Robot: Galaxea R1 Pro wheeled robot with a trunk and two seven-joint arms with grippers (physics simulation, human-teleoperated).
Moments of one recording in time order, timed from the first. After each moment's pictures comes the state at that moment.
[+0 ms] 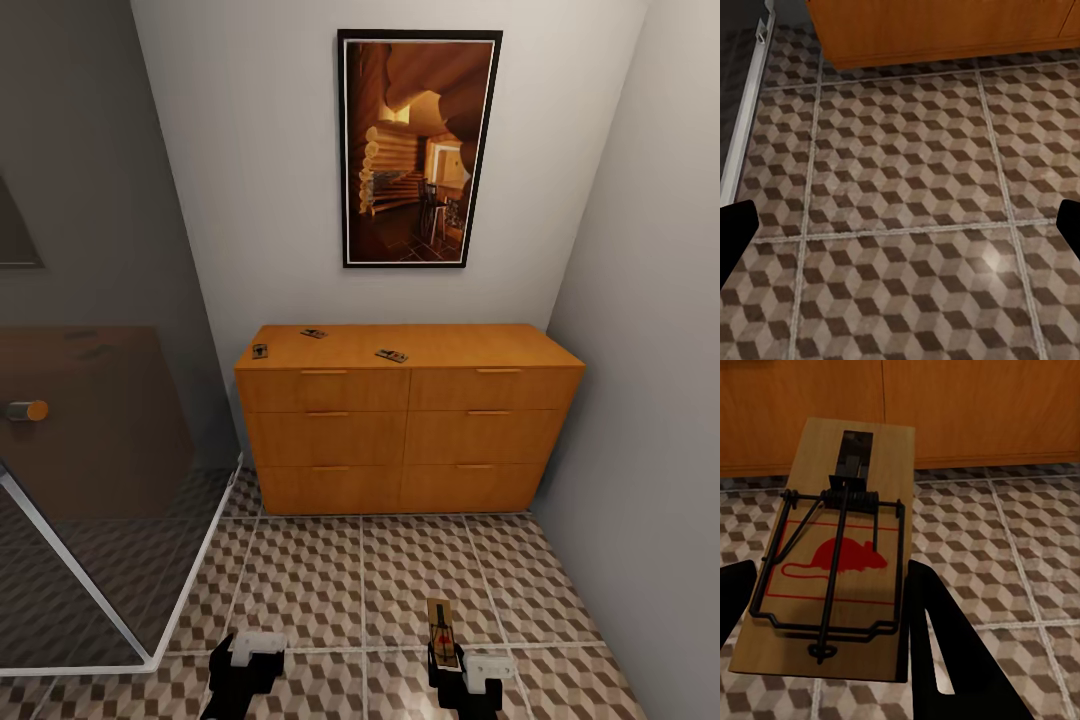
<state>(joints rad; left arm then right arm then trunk) -0.21 -0.05 -0.15 -0.70 -0.01 -0.13 0.17 -0.43 0.11 -0.02 -0.02 0.09 -0.78 -0.14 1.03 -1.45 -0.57</state>
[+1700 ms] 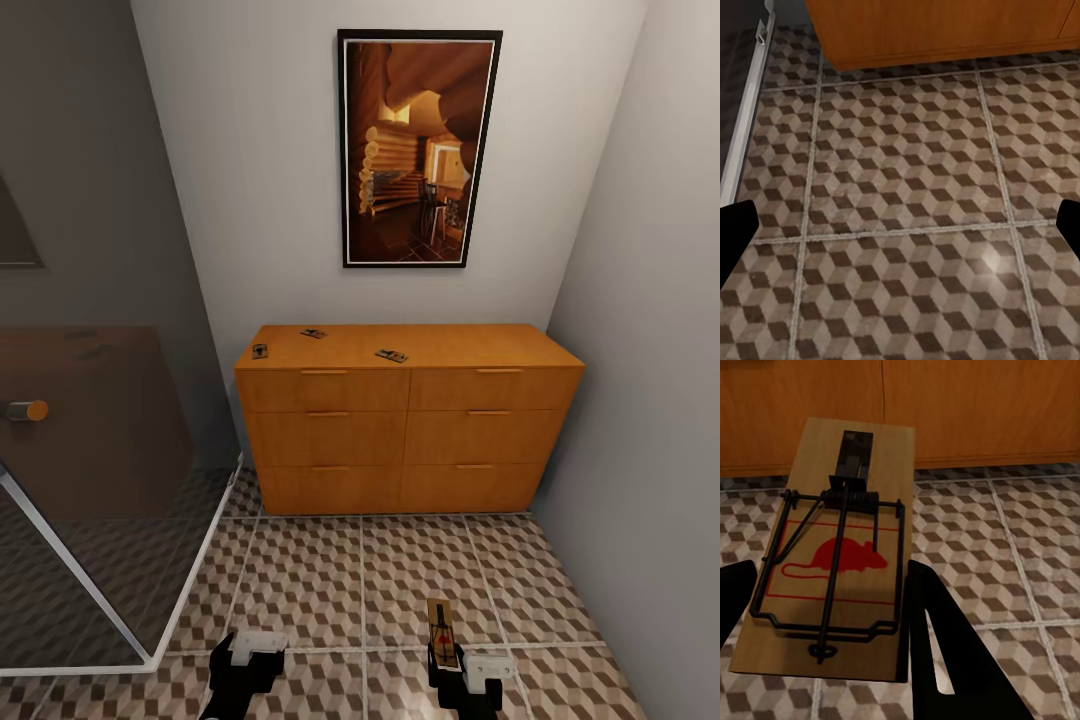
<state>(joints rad) -0.21 -0.05 -0.15 -0.70 -0.01 -0.13 0.17 -0.43 0.11 -0.02 -0.02 0.09 -0.78 -0.14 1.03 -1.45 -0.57</state>
